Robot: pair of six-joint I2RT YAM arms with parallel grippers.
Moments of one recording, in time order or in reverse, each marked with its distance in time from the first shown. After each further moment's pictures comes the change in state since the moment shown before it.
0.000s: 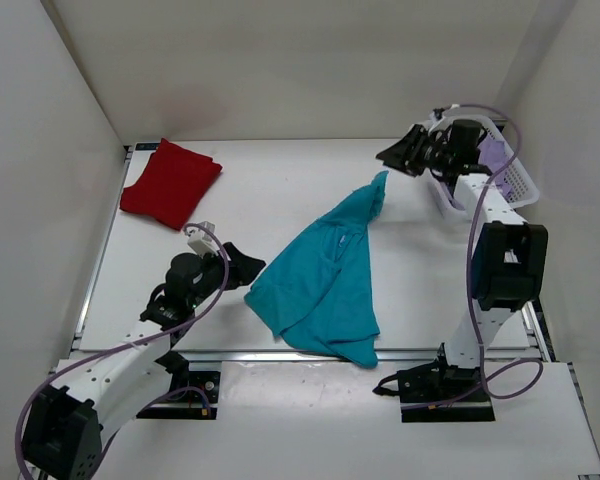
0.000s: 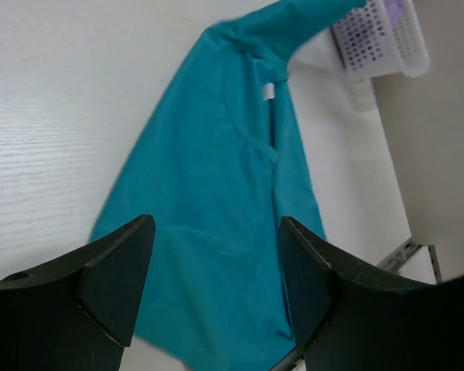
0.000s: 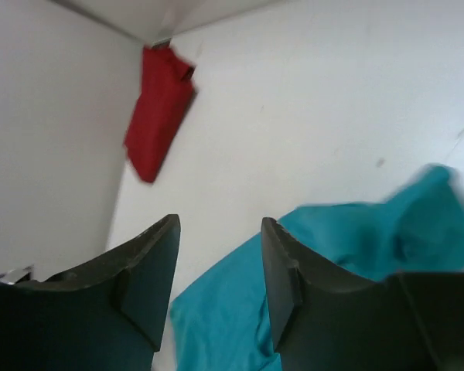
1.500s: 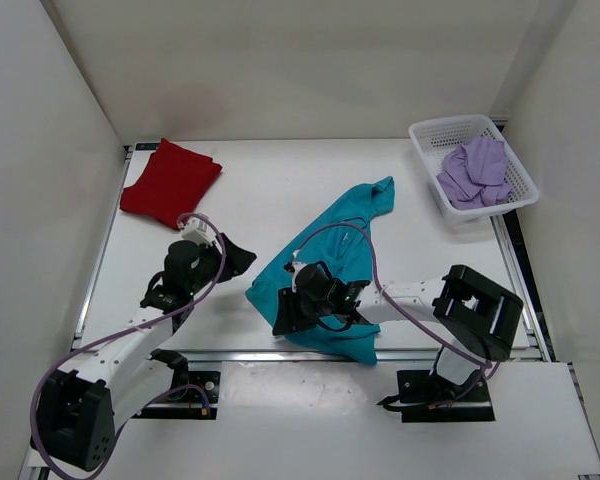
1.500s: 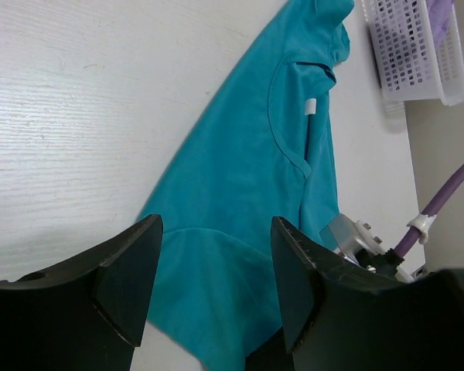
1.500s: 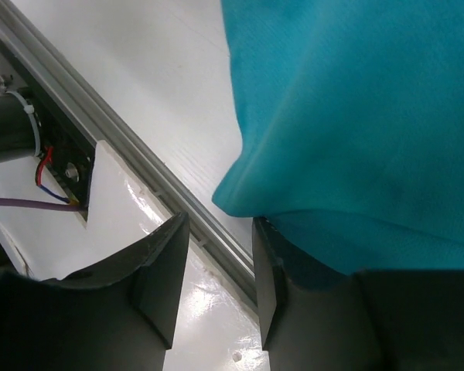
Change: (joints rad) left arm 0.107 0.124 0.066 -0.049 0.029 0.005; right arm 1.110 -0.203 -0.654 0.091 0.605 0.156
